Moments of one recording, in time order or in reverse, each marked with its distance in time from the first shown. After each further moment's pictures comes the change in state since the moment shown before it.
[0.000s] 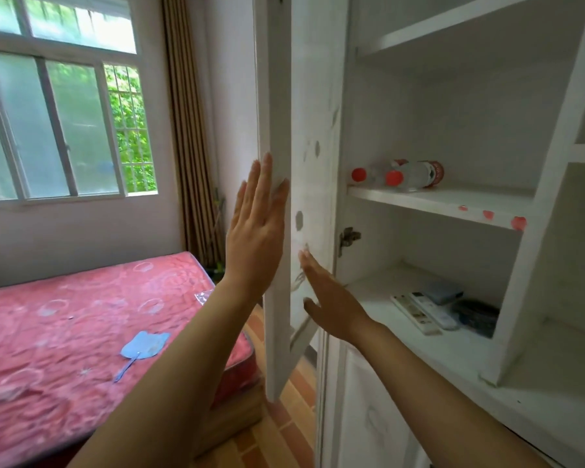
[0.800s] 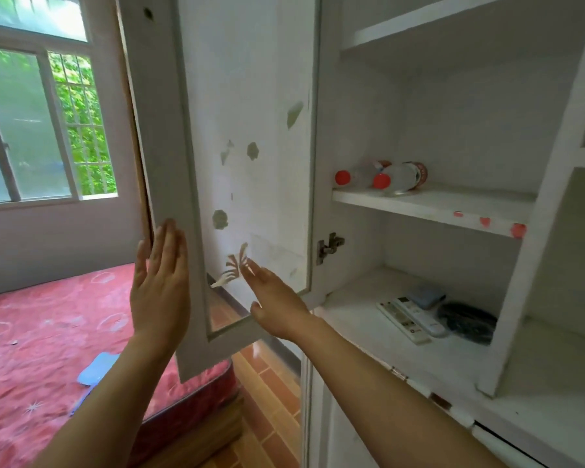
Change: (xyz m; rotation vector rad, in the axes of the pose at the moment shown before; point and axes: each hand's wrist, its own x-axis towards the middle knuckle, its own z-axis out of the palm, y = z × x) left_hand -0.070 -0.100 0.021 0.305 -0.394 -0.205; right_hand 0.076 -0.010 0.040 -0.152 -0.111 0.010
